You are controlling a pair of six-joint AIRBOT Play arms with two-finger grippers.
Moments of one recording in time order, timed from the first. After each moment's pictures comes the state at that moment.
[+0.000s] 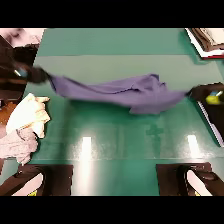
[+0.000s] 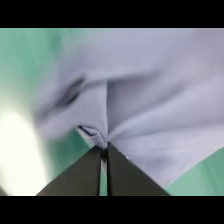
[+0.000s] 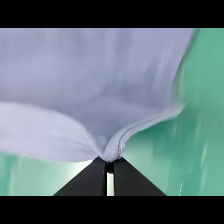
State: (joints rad) left arm 0.01 -1.03 1.42 1.14 -1.18 -1.28; right arm -0.18 -0.81 1.09 -1.17 1.20 1.47
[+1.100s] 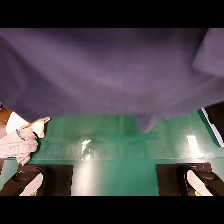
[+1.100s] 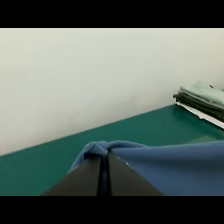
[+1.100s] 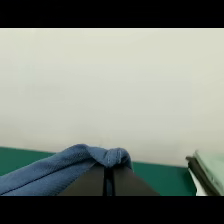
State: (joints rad) left arm 0.01 -0.85 1.98 1.08 -1.16 -1.34; right arm -0.18 -0.86 2.07 -1.26 1.19 1.50
